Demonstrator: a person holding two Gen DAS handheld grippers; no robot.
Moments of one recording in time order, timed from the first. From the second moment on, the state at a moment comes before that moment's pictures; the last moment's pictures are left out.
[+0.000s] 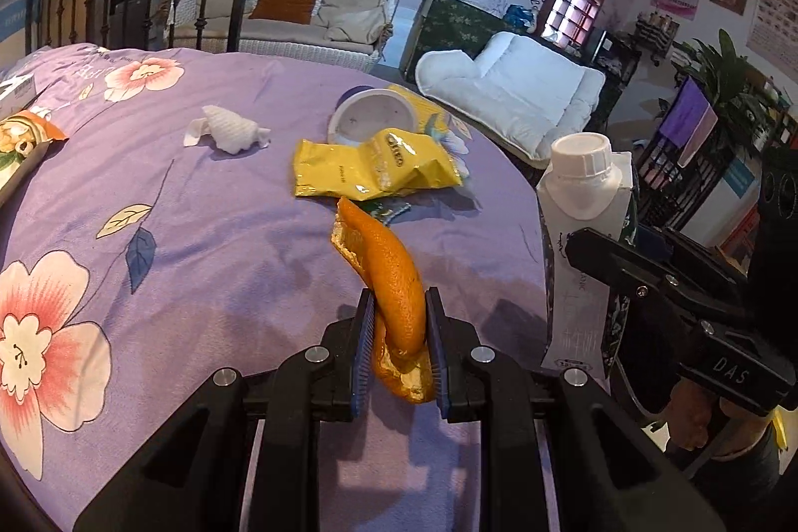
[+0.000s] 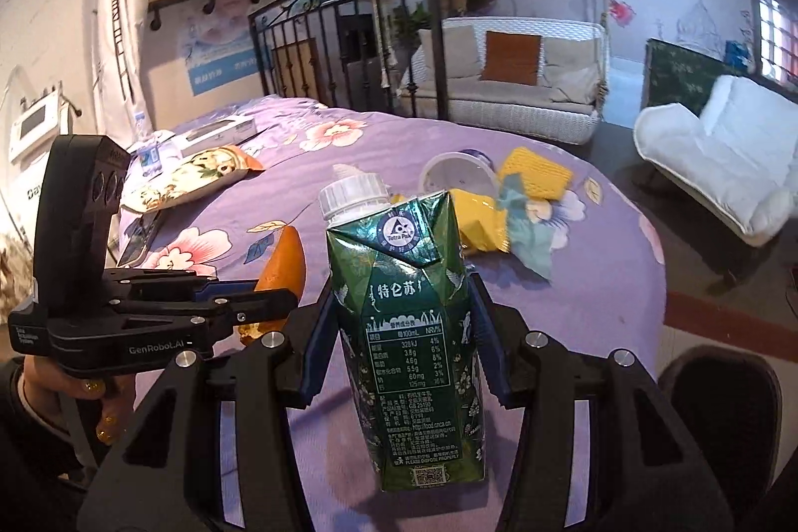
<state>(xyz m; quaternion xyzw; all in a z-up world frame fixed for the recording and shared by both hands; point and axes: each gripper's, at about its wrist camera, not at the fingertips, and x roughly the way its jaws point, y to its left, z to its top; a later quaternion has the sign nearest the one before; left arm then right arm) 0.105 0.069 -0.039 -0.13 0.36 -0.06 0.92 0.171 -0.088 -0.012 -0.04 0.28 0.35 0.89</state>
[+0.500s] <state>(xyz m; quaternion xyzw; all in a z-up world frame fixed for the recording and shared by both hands) 0.110 -0.005 -0.036 -0.09 0.36 -0.15 0.92 0.154 -0.220 -0.031 0.04 0.29 0.20 0.93</state>
